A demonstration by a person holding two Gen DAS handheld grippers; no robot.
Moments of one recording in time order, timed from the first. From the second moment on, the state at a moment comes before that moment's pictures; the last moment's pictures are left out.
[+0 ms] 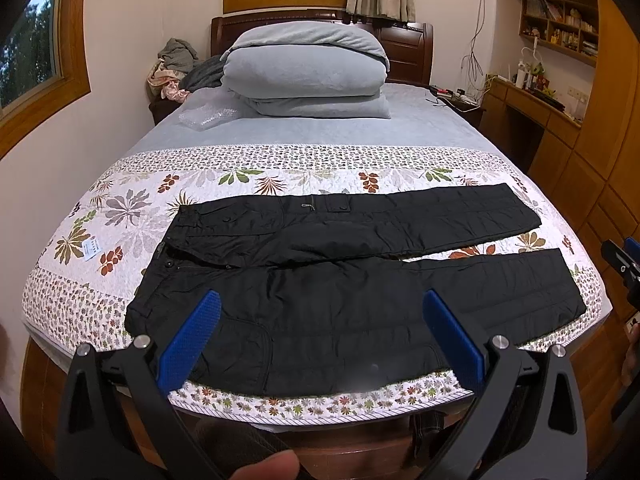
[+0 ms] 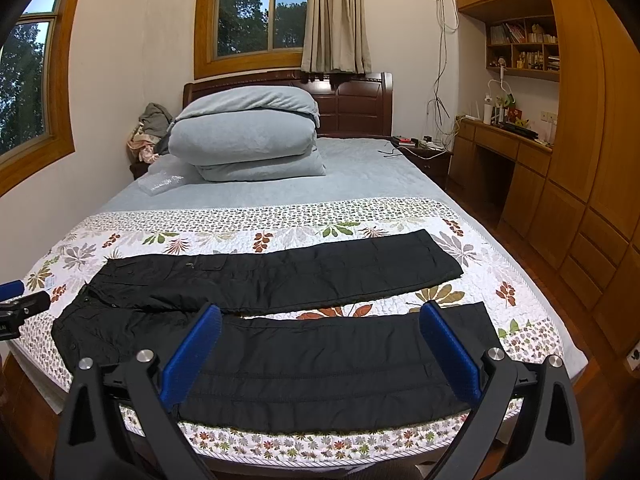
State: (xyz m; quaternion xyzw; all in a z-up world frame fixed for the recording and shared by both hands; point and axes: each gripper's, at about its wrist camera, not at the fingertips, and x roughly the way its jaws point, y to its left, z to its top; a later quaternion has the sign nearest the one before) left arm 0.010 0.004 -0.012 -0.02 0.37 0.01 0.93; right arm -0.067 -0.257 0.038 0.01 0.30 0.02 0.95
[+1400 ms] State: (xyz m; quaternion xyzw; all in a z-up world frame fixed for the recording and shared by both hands) left arm 0.291 0.212 -0.186 -0.13 0.62 0.04 0.78; right arm 0.346 -0.476 -0.124 0.07 0.60 0.05 0.79
